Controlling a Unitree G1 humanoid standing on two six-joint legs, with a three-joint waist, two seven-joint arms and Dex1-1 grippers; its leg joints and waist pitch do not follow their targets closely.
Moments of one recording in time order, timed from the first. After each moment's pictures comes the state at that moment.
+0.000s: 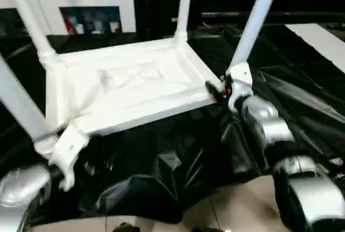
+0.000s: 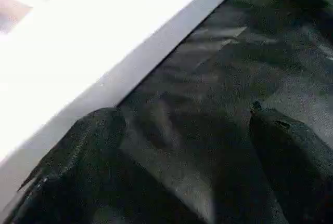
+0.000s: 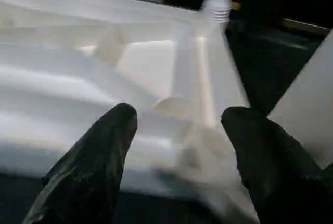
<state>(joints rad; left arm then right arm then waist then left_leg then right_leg) 0.33 0.45 0.22 -0.25 -0.21 0.17 -0.73 -0.58 -0.21 0.02 0.72 0.09 -0.03 0.48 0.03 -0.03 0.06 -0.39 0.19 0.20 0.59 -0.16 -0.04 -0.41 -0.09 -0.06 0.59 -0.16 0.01</state>
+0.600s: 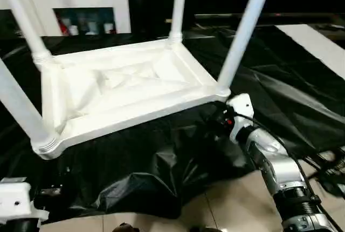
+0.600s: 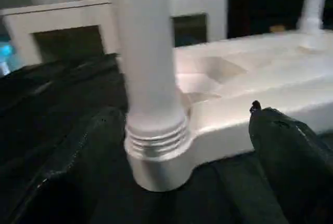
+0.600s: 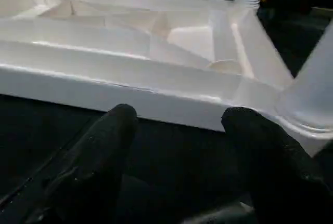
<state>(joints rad) 0.46 0.03 0.41 -0.23 -0.11 -0.32 -0.25 -0.34 -0.21 0.05 0.35 0.15 0.13 0.52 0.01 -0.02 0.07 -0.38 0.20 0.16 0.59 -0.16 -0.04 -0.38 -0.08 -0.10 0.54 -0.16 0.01</state>
